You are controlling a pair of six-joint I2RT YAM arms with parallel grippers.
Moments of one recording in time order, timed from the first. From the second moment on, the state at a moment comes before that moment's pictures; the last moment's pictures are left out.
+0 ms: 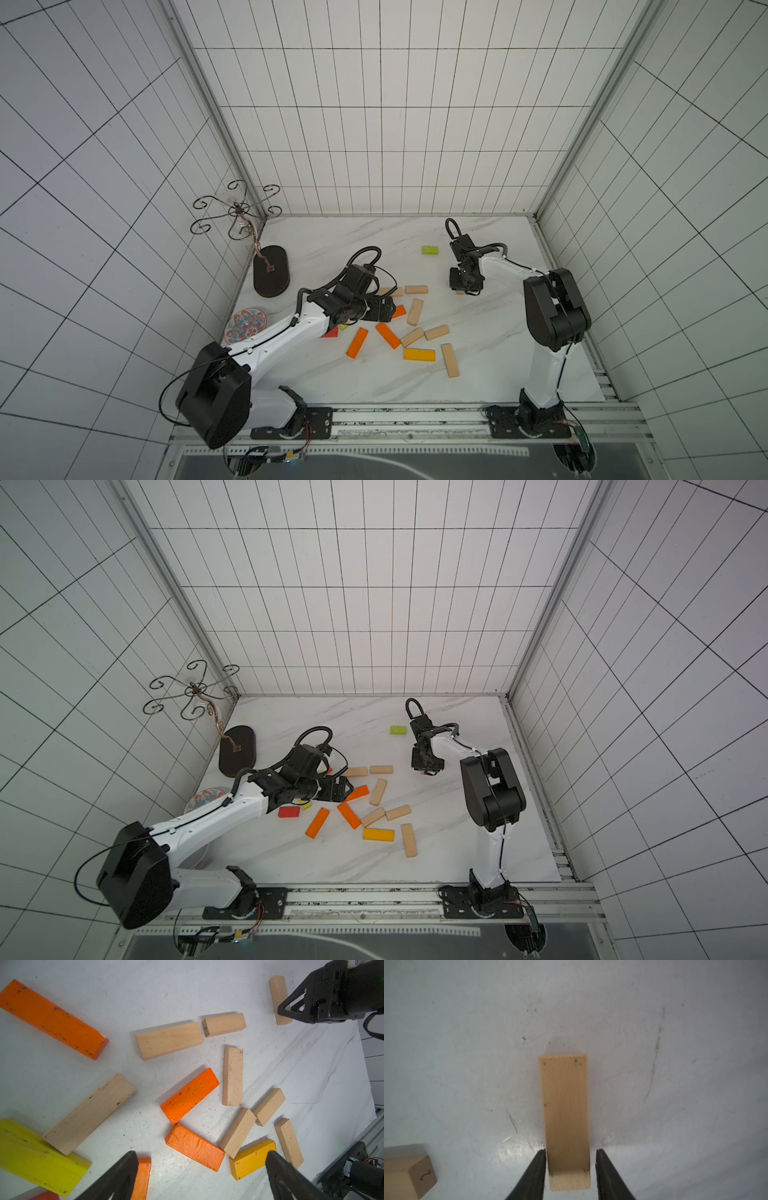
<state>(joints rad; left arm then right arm) -0.61 1.33 0.89 -0.49 0.17 -0.49 0.35 1.94 1.31 -0.67 0.14 0.41</state>
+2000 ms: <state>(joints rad) -0.52 1.36 0.89 -0.43 0.25 -0.45 0.37 2.37 1.99 -0.85 0.14 0.36</state>
